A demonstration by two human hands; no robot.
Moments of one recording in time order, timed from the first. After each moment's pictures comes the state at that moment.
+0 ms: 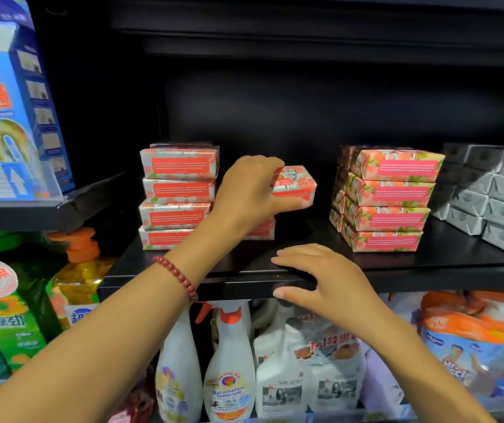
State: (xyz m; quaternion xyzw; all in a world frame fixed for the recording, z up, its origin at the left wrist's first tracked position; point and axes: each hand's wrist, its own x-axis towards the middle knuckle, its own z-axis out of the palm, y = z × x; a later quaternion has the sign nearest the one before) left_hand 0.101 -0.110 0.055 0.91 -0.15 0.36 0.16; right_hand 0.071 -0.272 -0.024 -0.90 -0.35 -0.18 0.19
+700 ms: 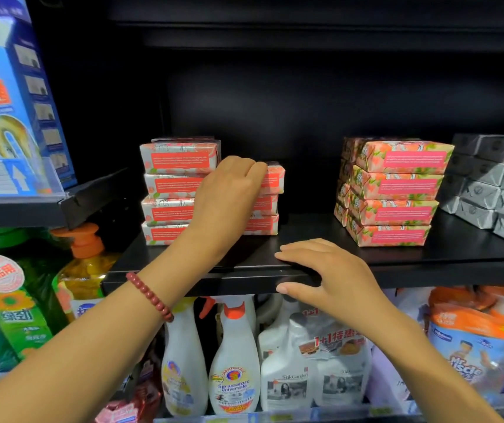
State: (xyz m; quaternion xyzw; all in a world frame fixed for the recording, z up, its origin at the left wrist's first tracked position) left_hand 0.087 -0.089 0.037 0.89 -0.12 0.44 -0.02; right_hand 0.073 -0.274 -0.031 -0.90 -0.35 -0.20 0.19
